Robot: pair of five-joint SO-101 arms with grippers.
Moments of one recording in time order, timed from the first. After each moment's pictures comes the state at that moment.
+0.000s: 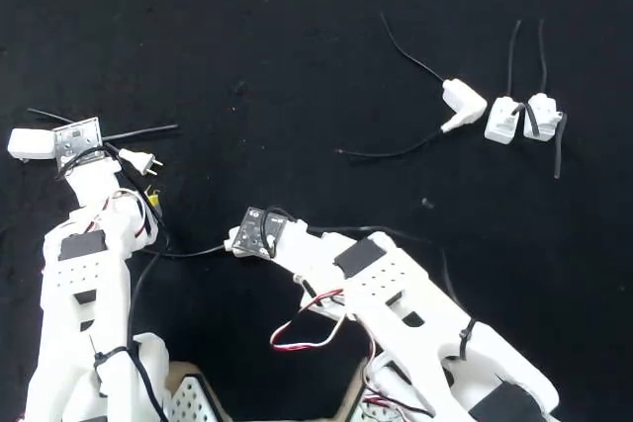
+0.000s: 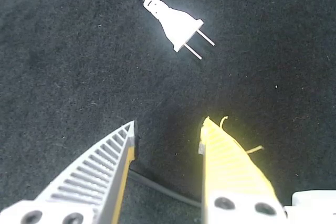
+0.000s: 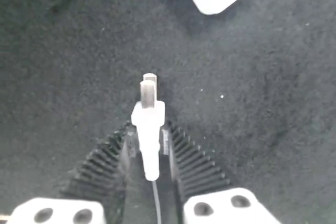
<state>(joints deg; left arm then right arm) -20.3 -44.2 69.0 35.6 0.7 -34.5 -34.0 69.1 53.3 35.0</state>
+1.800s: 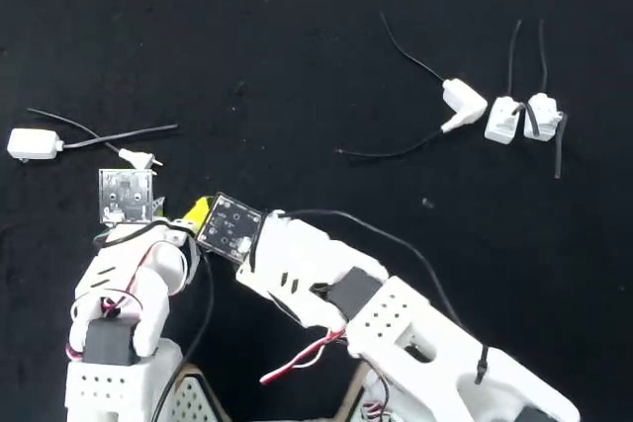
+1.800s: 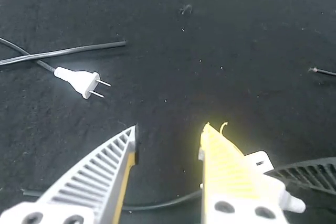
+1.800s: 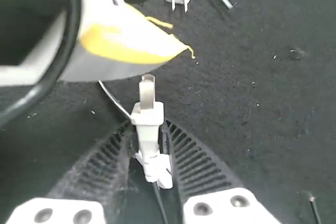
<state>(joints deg) -2.0 -100.2 85.3 53.7 0.7 -46.6 -46.7 71.3 25.0 23.4</state>
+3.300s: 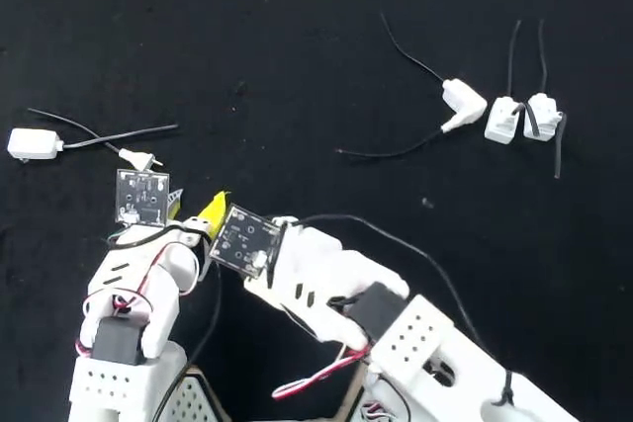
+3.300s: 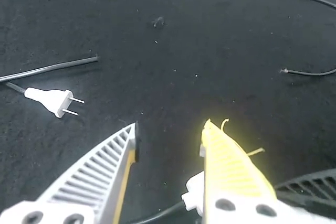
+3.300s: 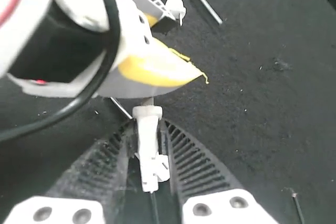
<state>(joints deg) 2.7 -101.1 88.8 47.1 0.9 -46.9 -60.9 72.7 33.9 23.3</state>
